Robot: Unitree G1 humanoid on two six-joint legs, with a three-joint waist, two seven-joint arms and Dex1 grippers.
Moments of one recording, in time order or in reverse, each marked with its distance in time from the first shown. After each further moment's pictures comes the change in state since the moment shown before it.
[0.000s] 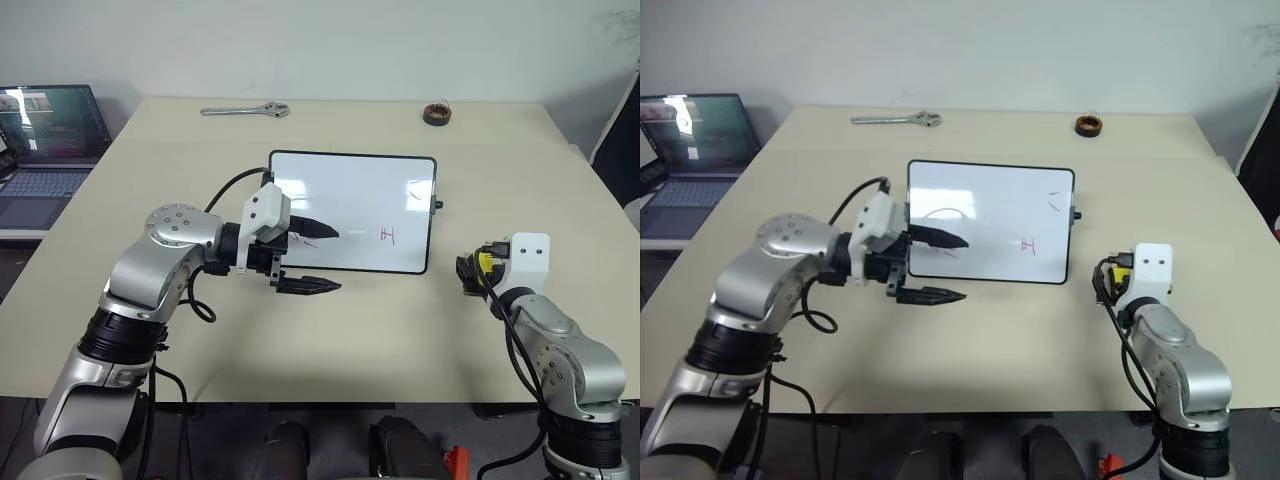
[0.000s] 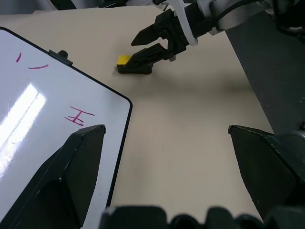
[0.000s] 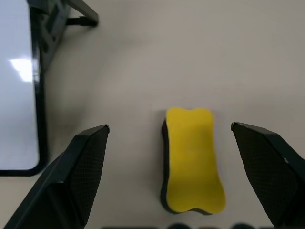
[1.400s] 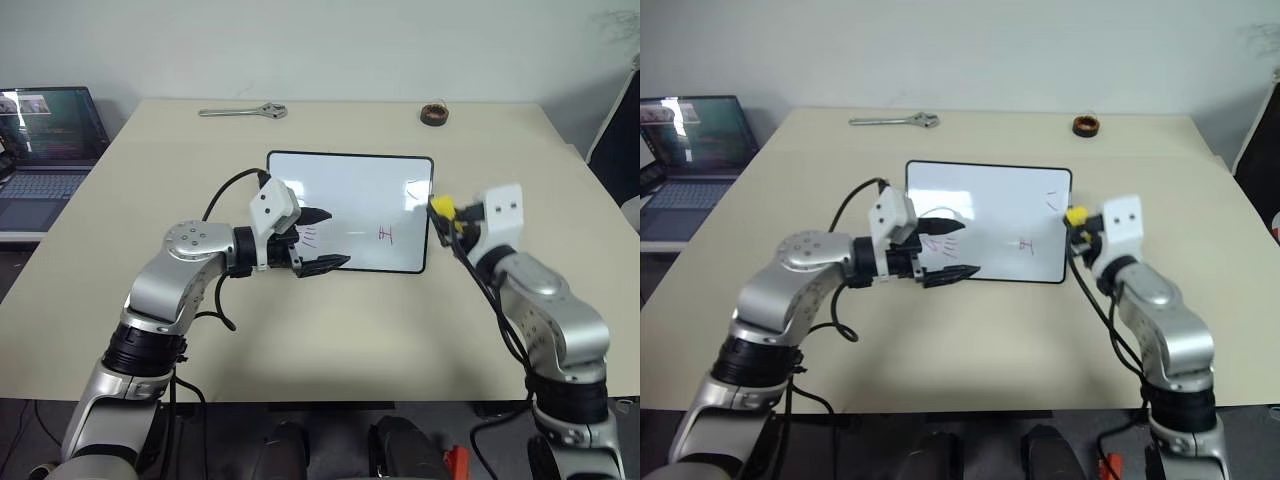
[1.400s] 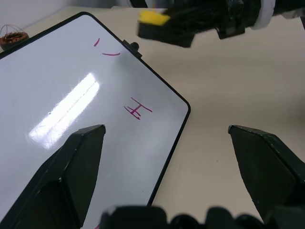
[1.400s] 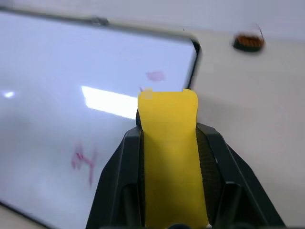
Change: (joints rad) left arm 0.051 -0.127 0.038 -0.054 0.055 0.117 0.338; right arm -0.312 -0.033 0.136 0.057 -0.079 -0.105 0.271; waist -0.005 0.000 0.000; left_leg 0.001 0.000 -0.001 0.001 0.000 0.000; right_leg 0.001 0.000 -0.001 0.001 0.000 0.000
